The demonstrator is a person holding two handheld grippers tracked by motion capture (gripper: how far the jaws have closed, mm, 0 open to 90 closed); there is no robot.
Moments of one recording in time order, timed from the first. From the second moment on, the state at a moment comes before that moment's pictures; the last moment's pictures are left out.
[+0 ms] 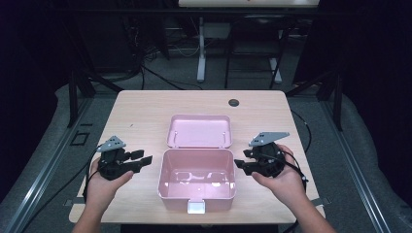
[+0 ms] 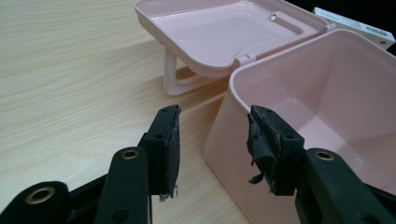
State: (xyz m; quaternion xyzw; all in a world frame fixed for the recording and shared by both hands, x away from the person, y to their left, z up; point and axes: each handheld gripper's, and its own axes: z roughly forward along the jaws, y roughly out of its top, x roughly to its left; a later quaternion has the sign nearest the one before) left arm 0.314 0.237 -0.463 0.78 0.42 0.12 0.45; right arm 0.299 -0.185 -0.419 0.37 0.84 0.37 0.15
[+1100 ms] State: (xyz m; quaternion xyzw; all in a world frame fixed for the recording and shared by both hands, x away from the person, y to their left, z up) left arm 0.313 0.243 -0.461 0.77 0.43 0.12 0.46; right arm 0.373 -0.197 -0.405 0.39 0.90 0.18 0.10
